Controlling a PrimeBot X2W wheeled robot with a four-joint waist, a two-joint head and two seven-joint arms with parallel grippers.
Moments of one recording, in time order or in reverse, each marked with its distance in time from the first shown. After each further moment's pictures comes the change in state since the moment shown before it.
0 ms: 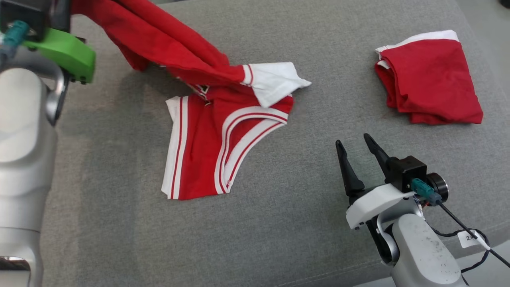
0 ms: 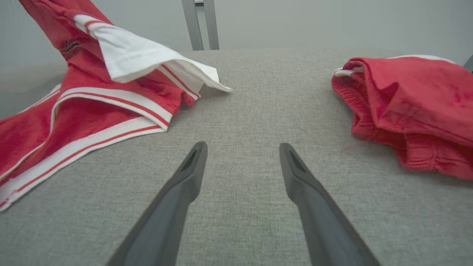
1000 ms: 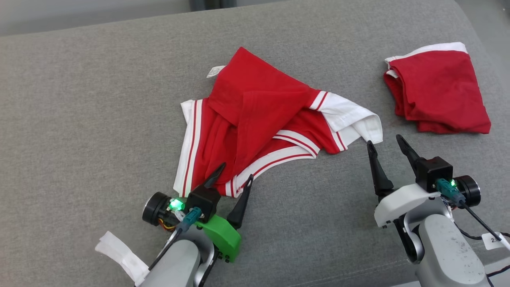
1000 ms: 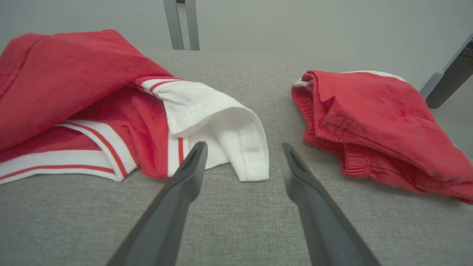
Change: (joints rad) left arm 0.630 -0.276 -0.243 -0.137 -0.105 0.009 -0.036; right arm 0.011 -0.060 -0.089 0.023 -0.058 0.000 0.000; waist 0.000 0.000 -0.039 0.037
